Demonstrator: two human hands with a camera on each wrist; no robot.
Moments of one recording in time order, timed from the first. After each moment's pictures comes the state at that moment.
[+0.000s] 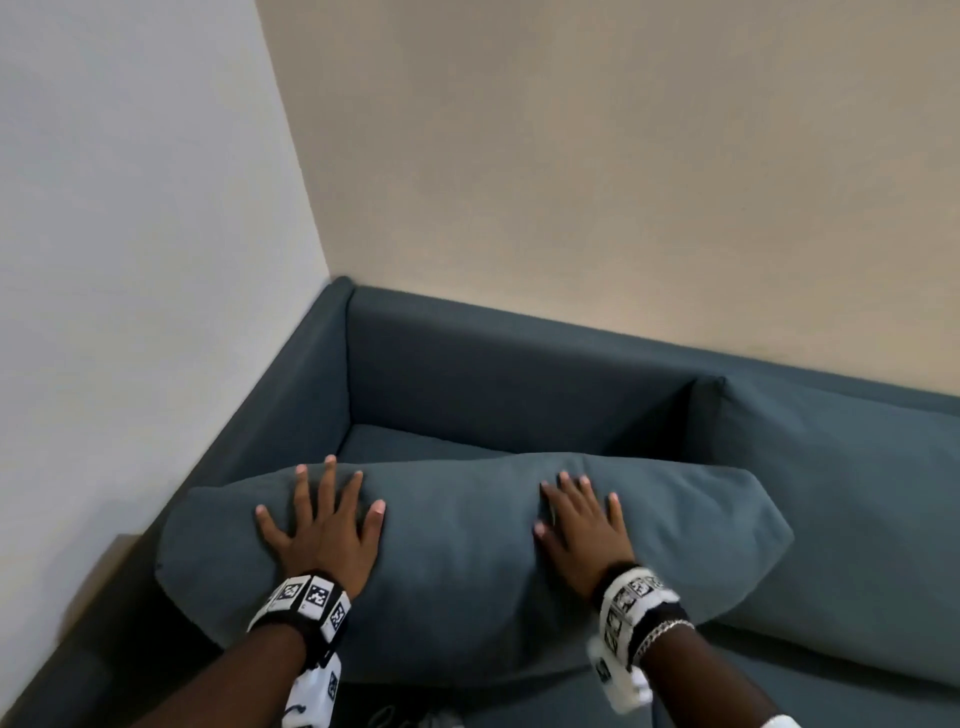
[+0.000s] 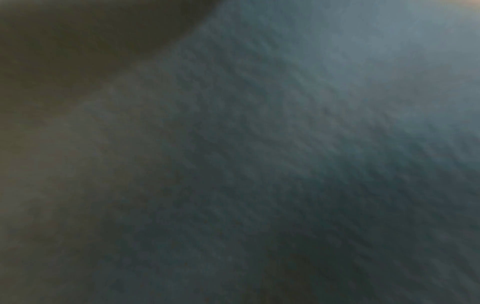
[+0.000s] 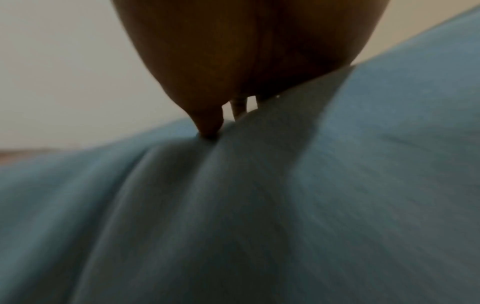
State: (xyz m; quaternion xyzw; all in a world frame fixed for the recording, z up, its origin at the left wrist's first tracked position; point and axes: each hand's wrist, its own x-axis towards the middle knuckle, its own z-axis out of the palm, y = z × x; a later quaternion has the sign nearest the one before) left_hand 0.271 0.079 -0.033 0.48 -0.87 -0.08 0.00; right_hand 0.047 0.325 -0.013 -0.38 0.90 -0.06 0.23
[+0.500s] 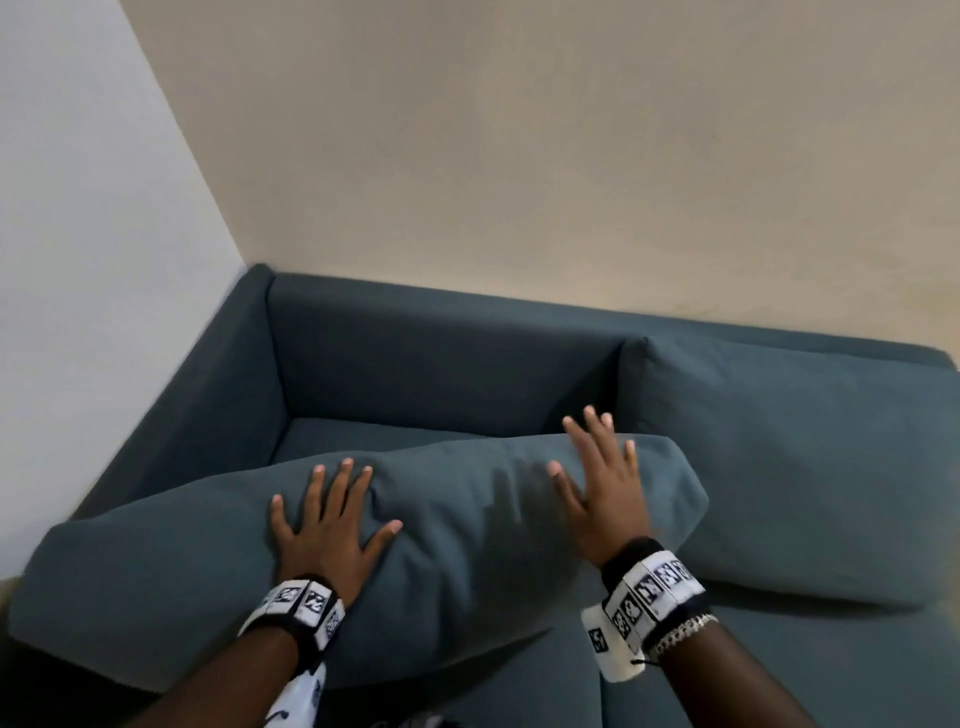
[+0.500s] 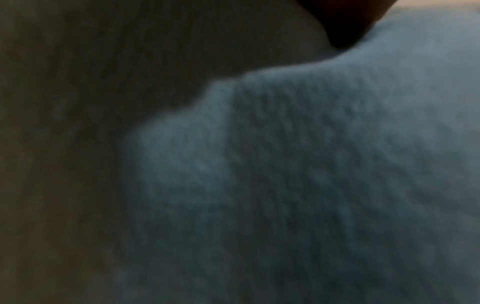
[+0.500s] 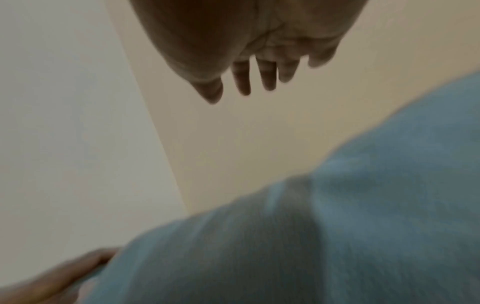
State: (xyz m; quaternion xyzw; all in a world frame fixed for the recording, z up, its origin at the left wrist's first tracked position) left_hand 0.222 0.160 -0.050 0.33 -0.94 -0.05 -0.05; right_hand 0.010 0.419 0.026 -0.32 0.90 -0.28 0.01
